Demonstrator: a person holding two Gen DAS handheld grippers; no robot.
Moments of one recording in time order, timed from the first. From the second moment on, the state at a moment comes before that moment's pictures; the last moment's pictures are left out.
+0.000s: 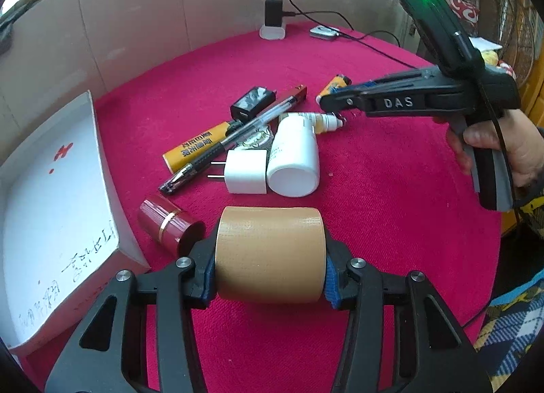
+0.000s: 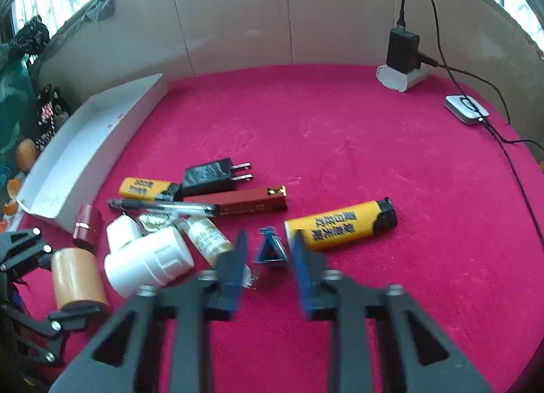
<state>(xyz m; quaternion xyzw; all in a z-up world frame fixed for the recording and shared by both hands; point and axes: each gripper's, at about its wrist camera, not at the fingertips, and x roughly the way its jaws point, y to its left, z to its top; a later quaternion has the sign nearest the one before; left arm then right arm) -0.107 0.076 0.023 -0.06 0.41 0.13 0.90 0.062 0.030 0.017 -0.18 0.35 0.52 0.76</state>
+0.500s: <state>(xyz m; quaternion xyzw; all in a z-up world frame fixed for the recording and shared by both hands) -0.141 0.093 0.074 -0.09 0.34 0.21 0.91 0.039 -0.003 0.100 -0.09 0.29 0.57 0.77</state>
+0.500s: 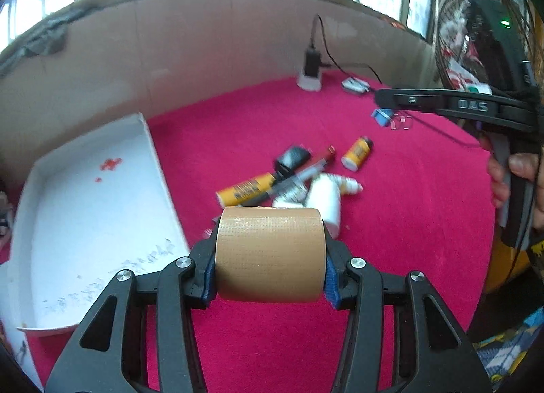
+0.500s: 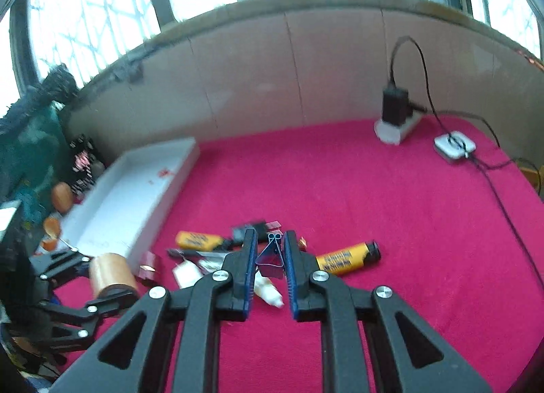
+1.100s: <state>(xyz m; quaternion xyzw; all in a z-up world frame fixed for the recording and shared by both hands) -0.279 0.186 0.158 -0.14 0.20 0.43 0.87 -0.014 0.016 0.205 -0.07 0.16 0.63 0.76</state>
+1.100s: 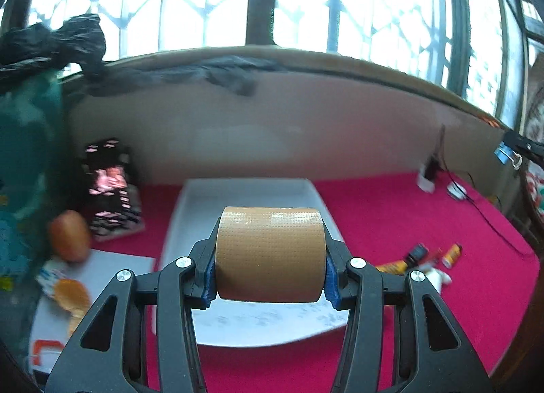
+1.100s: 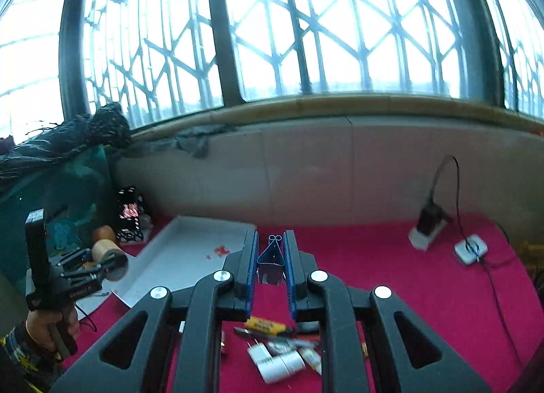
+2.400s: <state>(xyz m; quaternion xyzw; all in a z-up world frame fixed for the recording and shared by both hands) -0.233 0.317 0.081 -0.25 0.30 0.44 0.81 -0.068 0.222 0.123 -0.11 0.34 0.66 0.66</state>
